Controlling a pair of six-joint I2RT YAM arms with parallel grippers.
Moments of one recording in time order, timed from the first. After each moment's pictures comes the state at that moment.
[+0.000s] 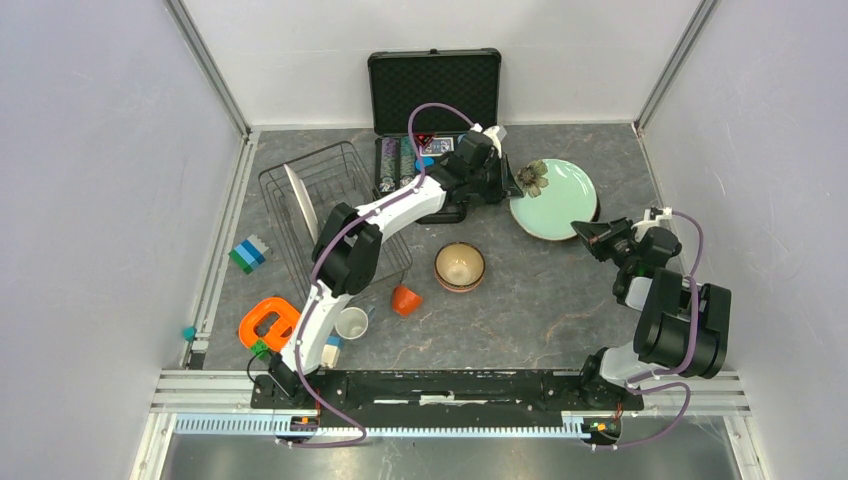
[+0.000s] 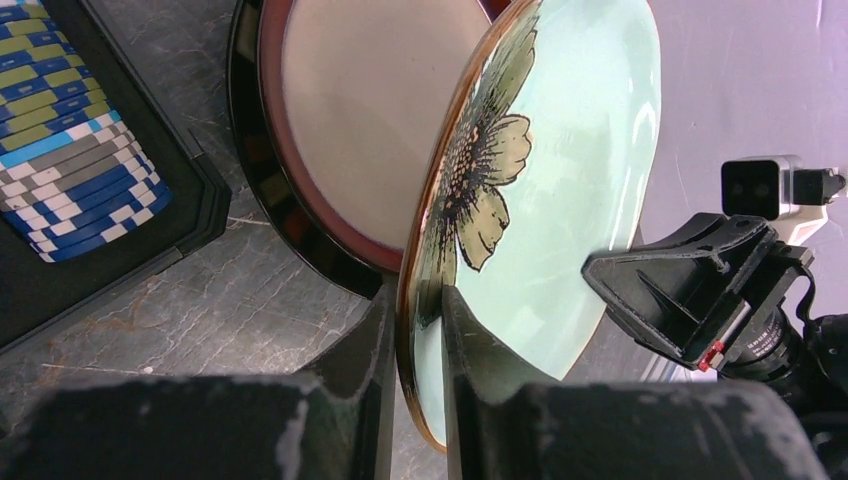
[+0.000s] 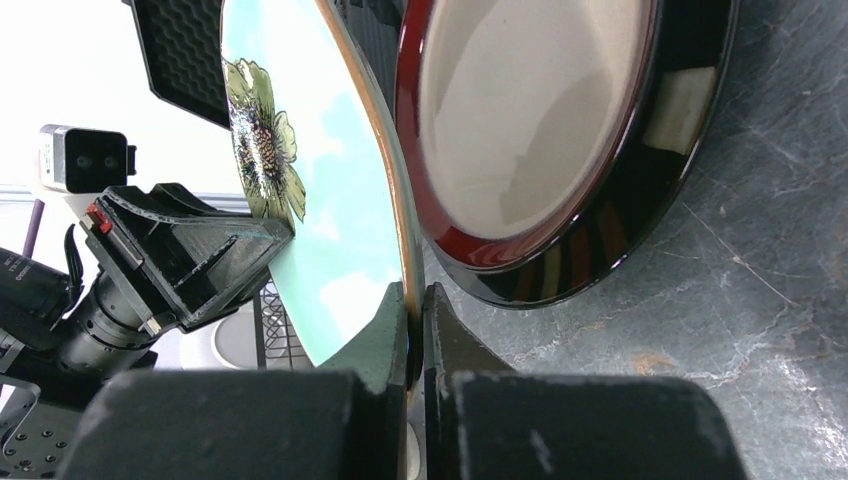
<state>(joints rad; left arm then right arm) -0.74 2.33 2.00 -0.20 0.29 -0.68 -0.39 1.47 0.37 0.77 -0.69 0.98</state>
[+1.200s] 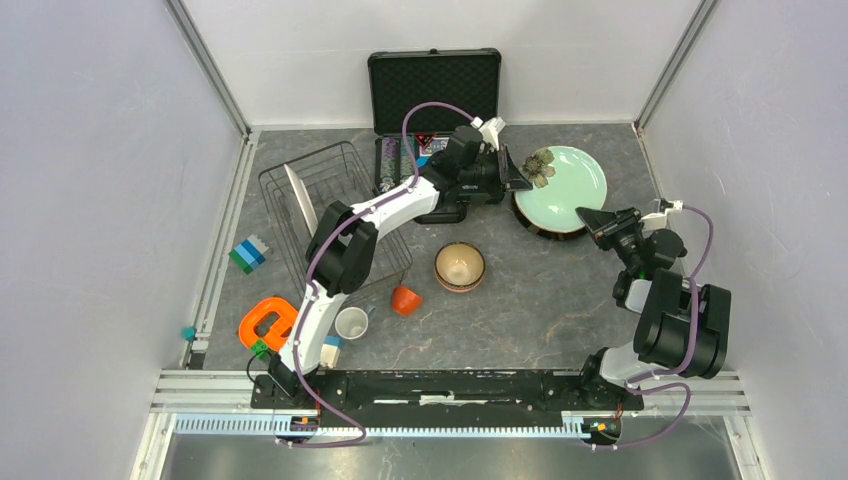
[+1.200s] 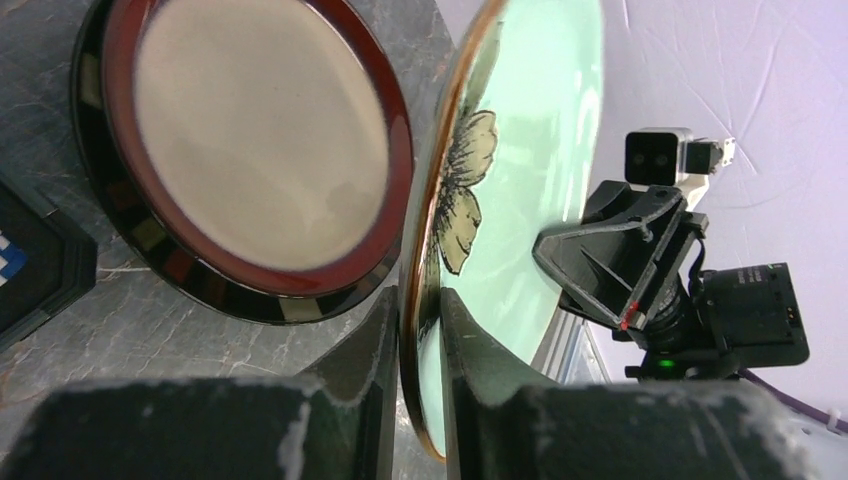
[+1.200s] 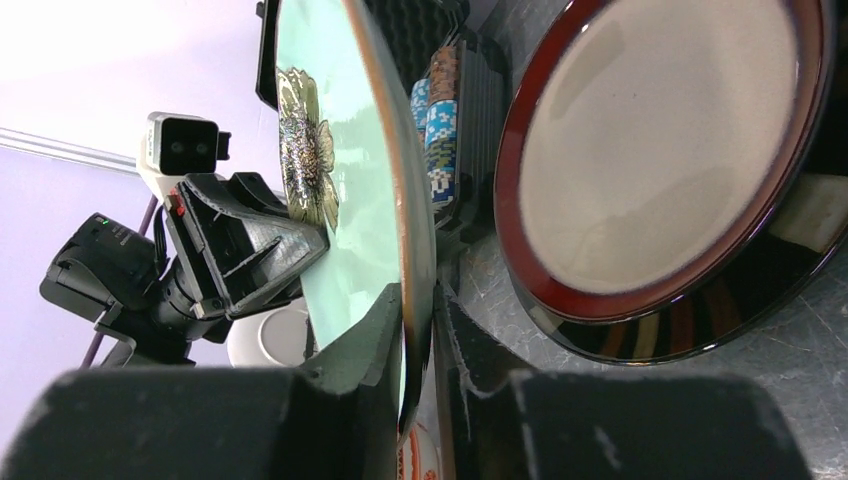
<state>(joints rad) -0.71 2.30 1.91 0.04 0.49 -0.78 -0.40 1.47 0.35 1.05 -0.74 1.09</state>
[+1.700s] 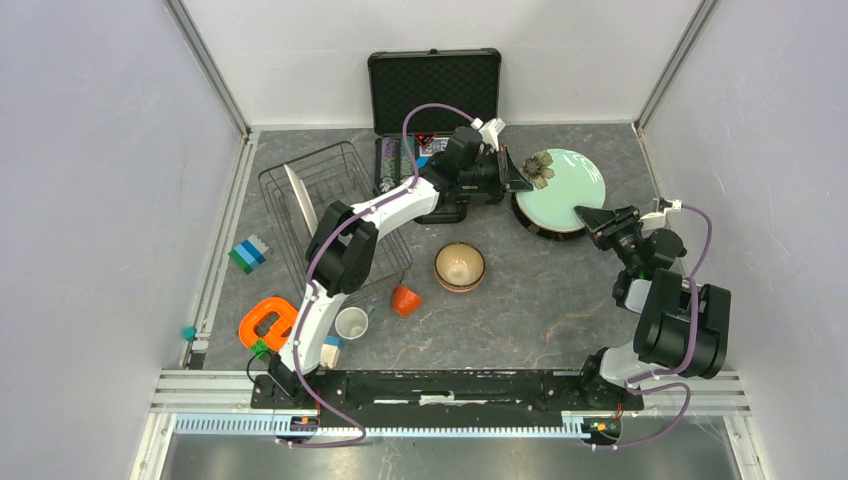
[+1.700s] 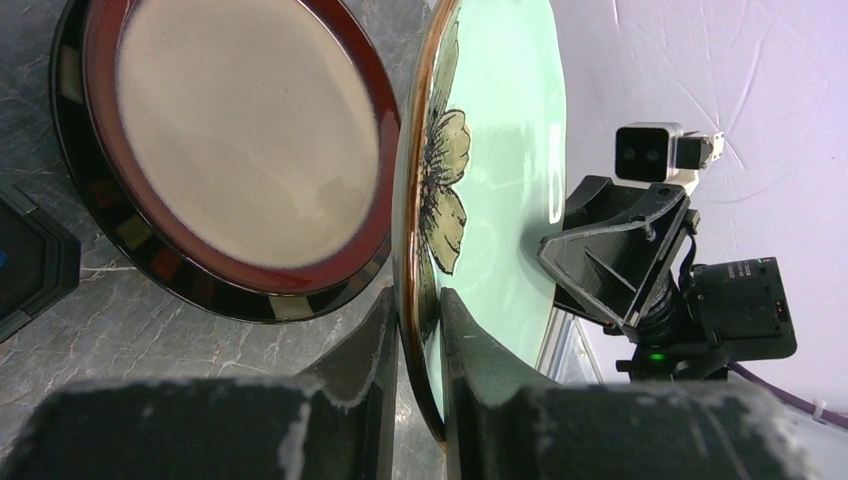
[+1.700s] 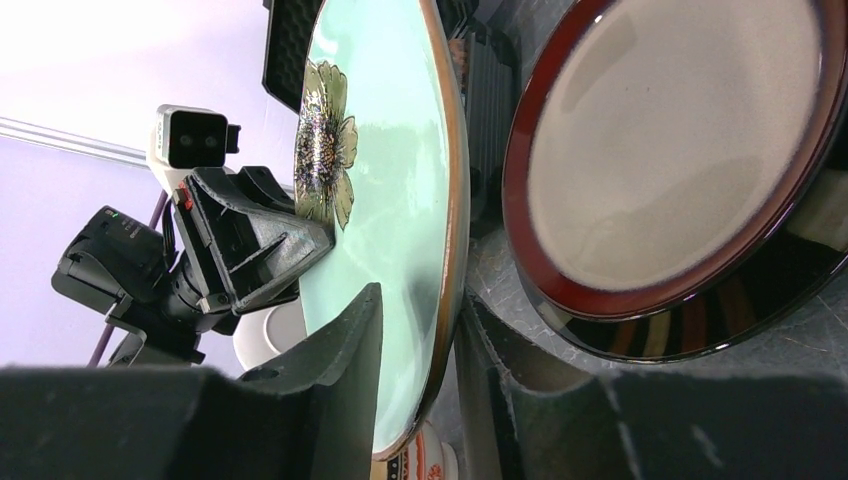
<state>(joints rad) -0.72 2.30 1.90 0.06 0.51 -0.80 -0.40 1.47 0.35 1.06 -0.76 1.09</state>
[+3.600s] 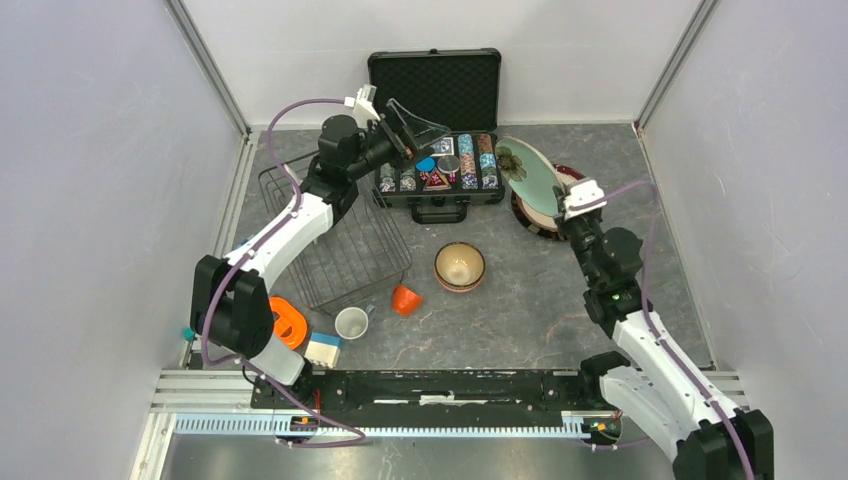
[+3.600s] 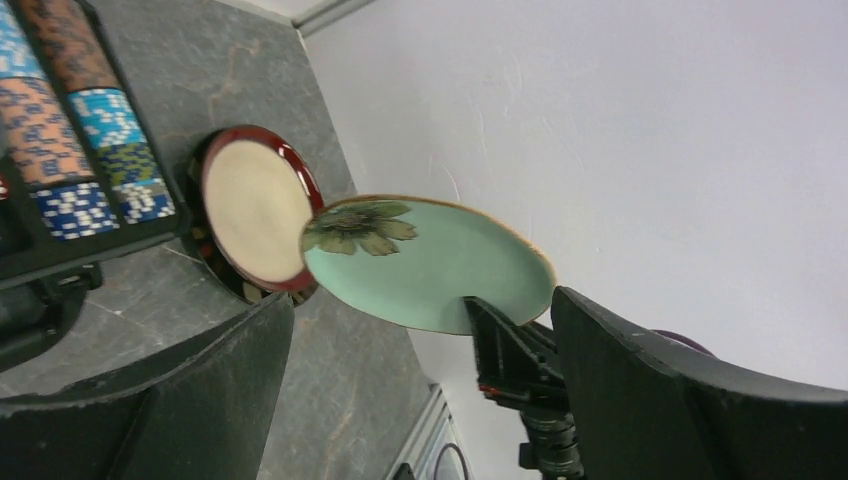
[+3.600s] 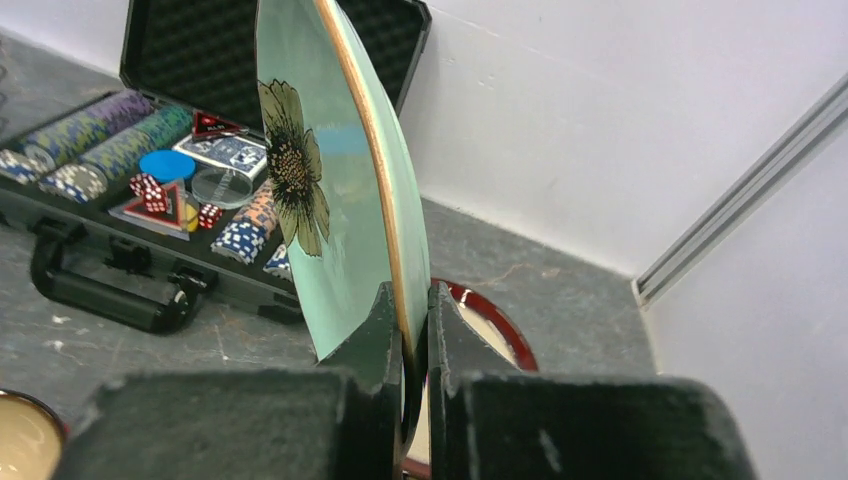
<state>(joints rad) -0.40 1.57 1.27 0.27 0.48 -1.06 0.25 0.82 0.51 0.44 0.00 -0.27</state>
